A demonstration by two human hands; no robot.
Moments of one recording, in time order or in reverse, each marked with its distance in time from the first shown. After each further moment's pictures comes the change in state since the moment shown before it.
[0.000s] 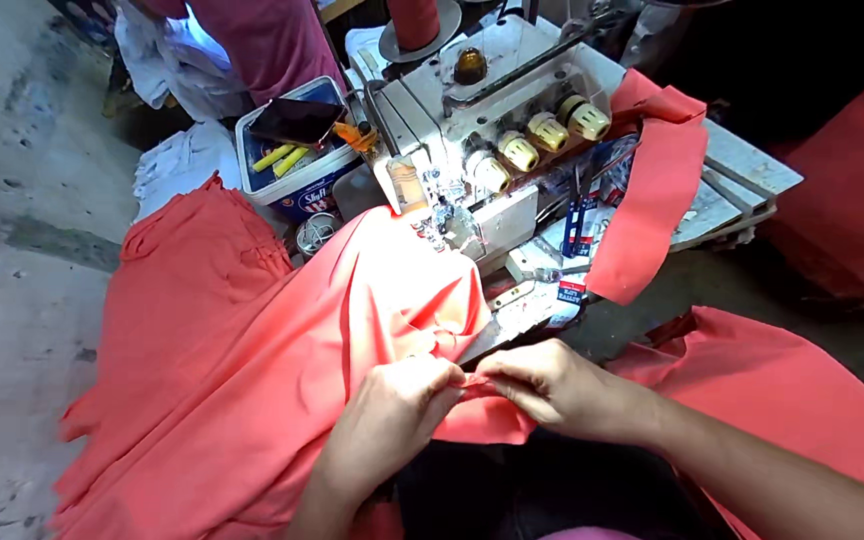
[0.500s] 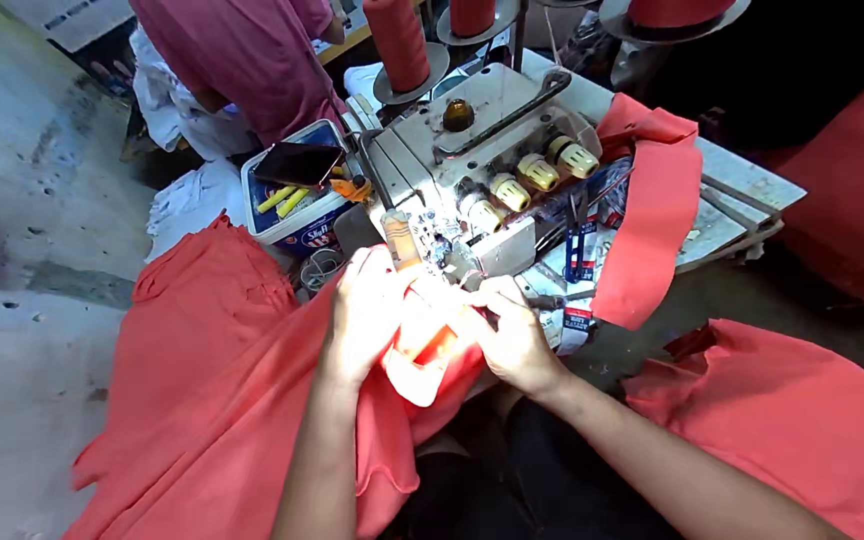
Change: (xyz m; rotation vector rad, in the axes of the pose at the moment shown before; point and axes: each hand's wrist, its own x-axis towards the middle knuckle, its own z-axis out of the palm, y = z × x) left_hand 0.086 -0.052 -0.029 0.241 0.373 -0.271; right_hand 0.065 0.032 0.036 0.192 0.707 0.272
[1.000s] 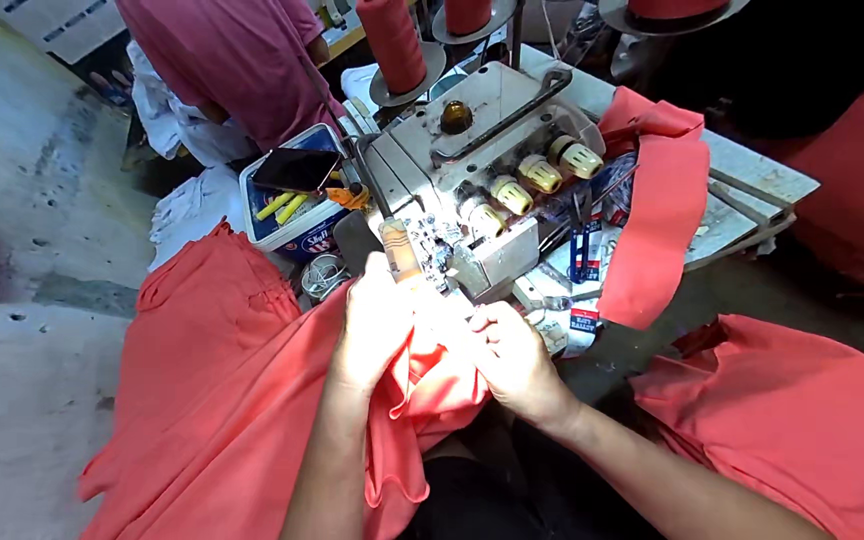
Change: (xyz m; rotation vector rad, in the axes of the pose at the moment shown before) left_hand 0.013 0.019 -0.002 0.063 -0.260 -0.332; right_hand -0.012 -0.025 0.004 0.126 -0.015 0.220
